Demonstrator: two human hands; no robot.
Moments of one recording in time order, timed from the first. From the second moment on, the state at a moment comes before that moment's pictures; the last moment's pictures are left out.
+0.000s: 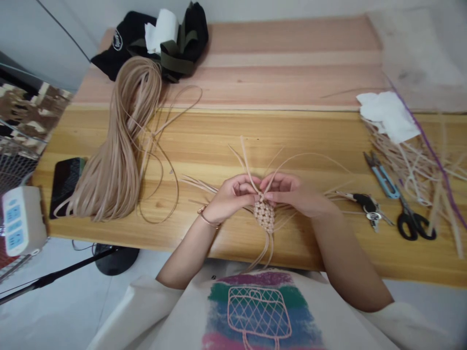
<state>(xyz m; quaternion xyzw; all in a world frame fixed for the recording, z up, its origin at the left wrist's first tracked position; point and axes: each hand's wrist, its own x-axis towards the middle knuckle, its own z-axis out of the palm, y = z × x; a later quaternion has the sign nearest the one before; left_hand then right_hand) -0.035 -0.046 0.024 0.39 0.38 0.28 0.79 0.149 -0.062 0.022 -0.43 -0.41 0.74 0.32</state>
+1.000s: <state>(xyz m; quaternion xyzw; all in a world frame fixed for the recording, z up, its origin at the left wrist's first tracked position) -0.044 -0.050 0.021 0.54 0.34 0.24 0.73 0.136 -0.070 0.024 -0.47 -0.37 0.76 0.25</state>
